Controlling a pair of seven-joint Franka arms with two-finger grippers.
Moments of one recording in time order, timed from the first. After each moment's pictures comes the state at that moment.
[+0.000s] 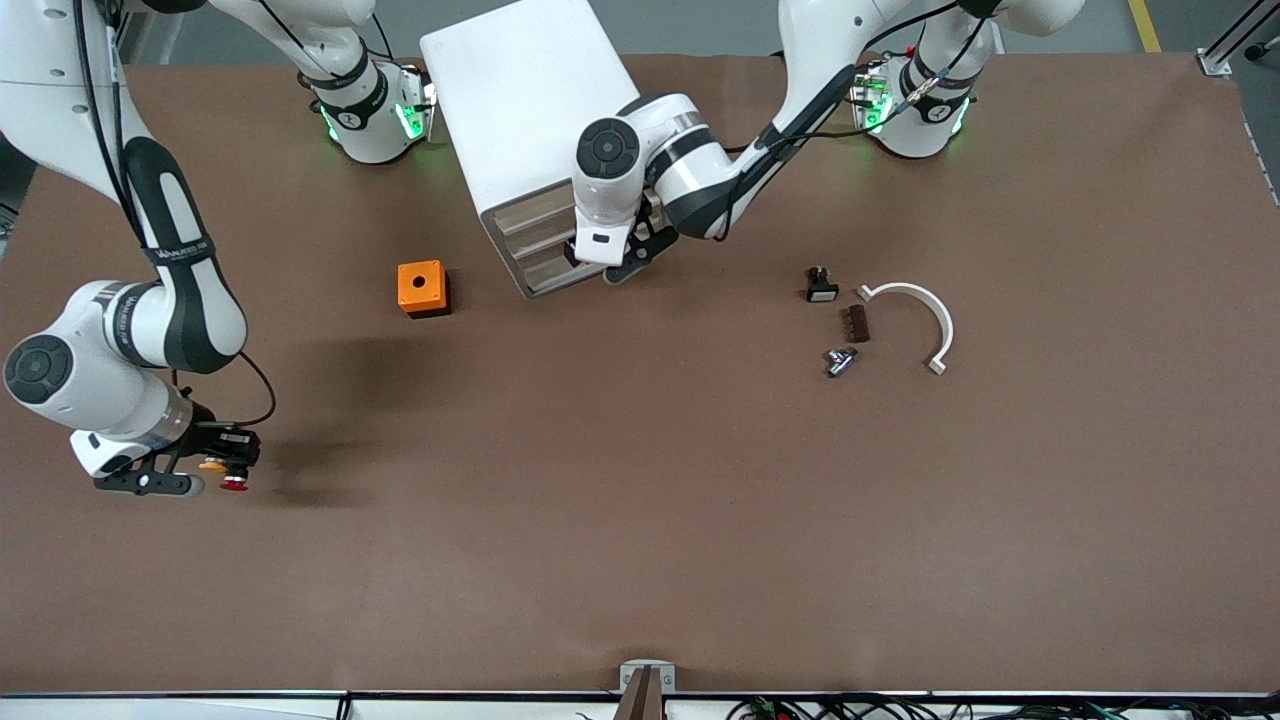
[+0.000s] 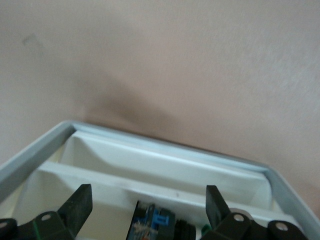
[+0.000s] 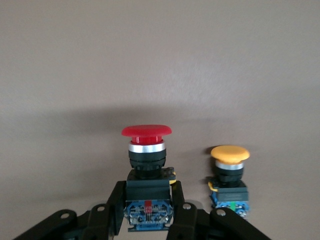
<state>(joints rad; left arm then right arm) -0.65 0.61 -0.46 -1.67 0.02 2.18 -1.67 -0.15 0.54 0.01 -1.84 -0.03 2.42 -0.05</state>
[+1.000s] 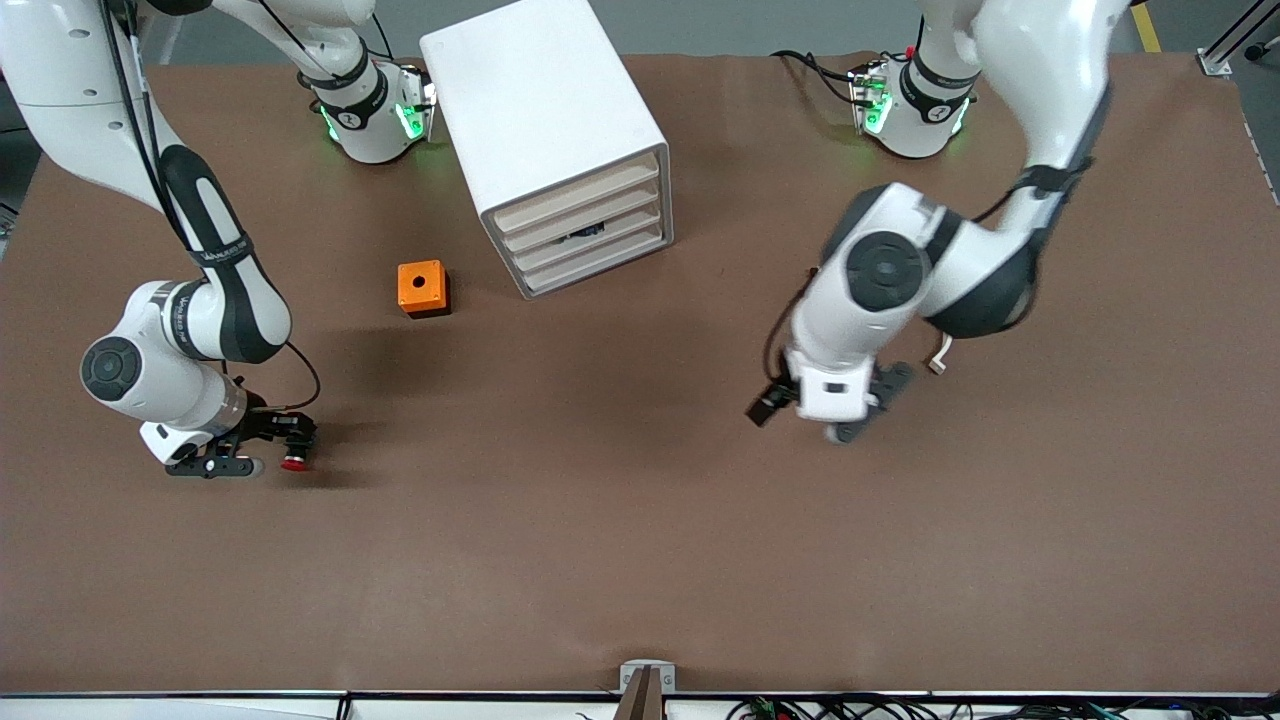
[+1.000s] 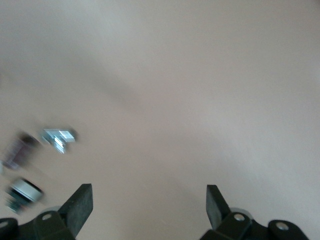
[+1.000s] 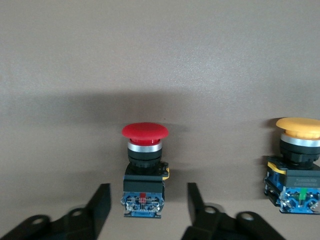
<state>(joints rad) -0.09 0.47 -0.44 -1.54 0.18 2.00 -1.27 -0.14 0.54 0.06 -1.92 -0.03 2.44 -0.05</state>
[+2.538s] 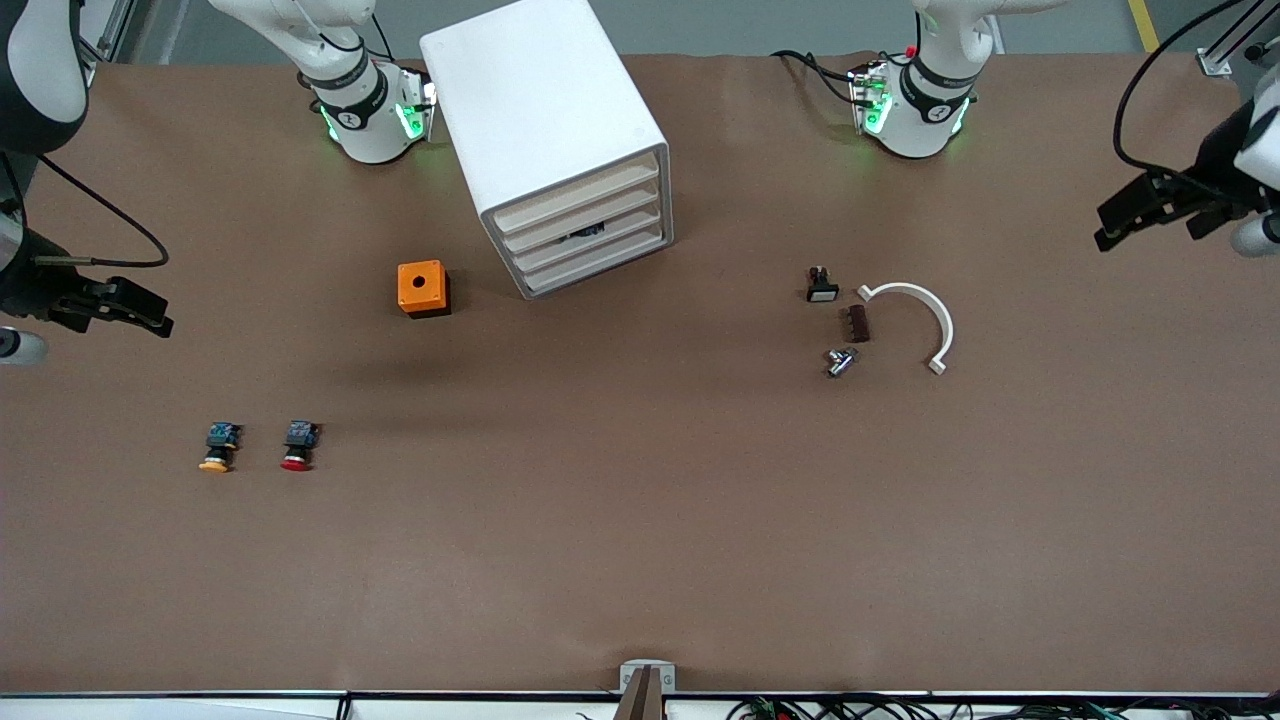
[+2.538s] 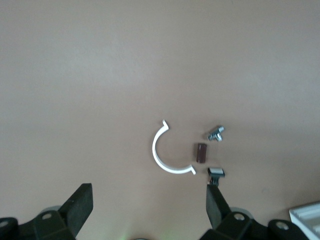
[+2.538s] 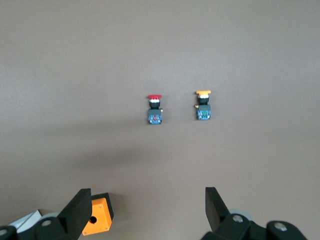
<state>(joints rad) 0.01 -0.10 -0.10 -1.61 0.02 1.51 -0.18 -0.12 0.06 0.07 -1.63 -0.03 1.72 0.01</state>
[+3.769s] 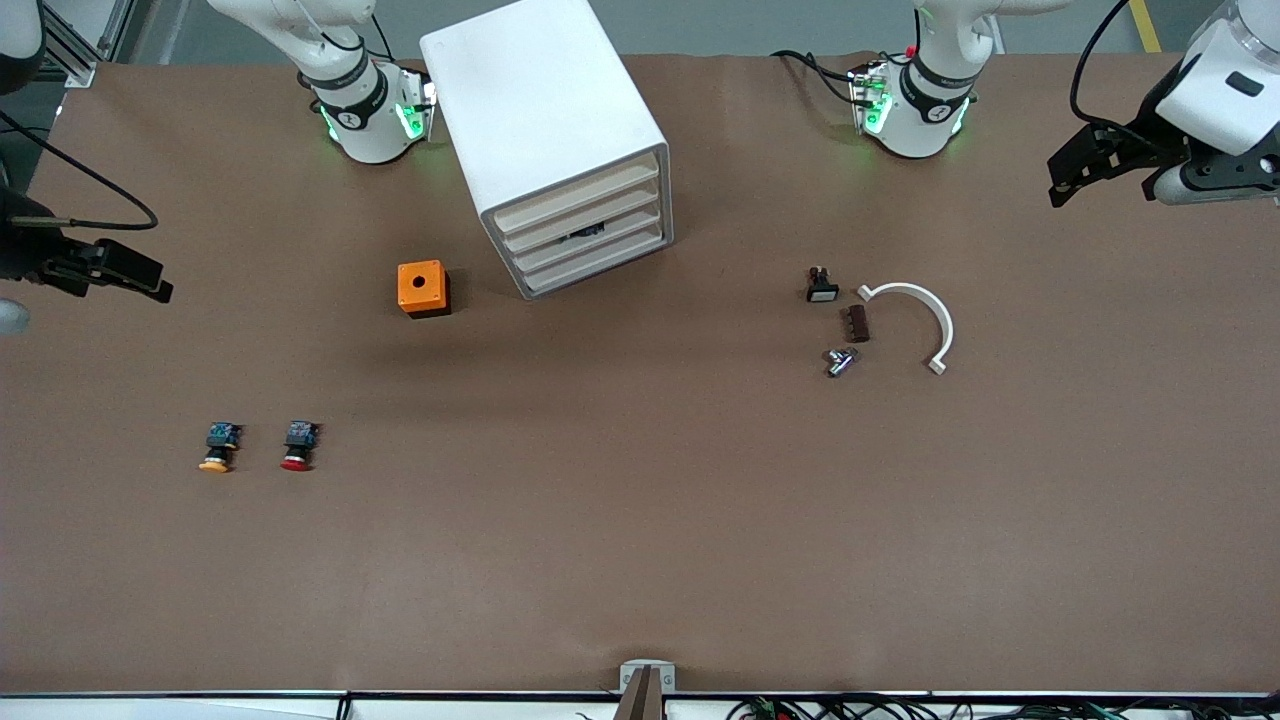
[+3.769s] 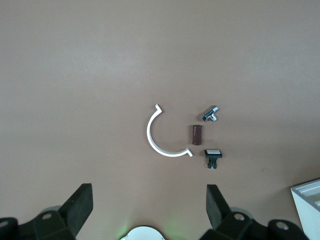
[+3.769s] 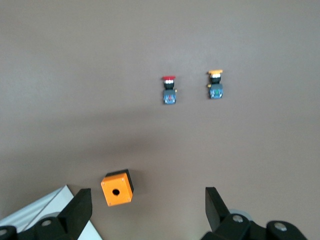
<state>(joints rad) -0.03 -0.19 -0.12 -1.72 0.02 1.52 -0.18 -0.10 0.04 0.07 -1.55 0.02 1.57 0.07</state>
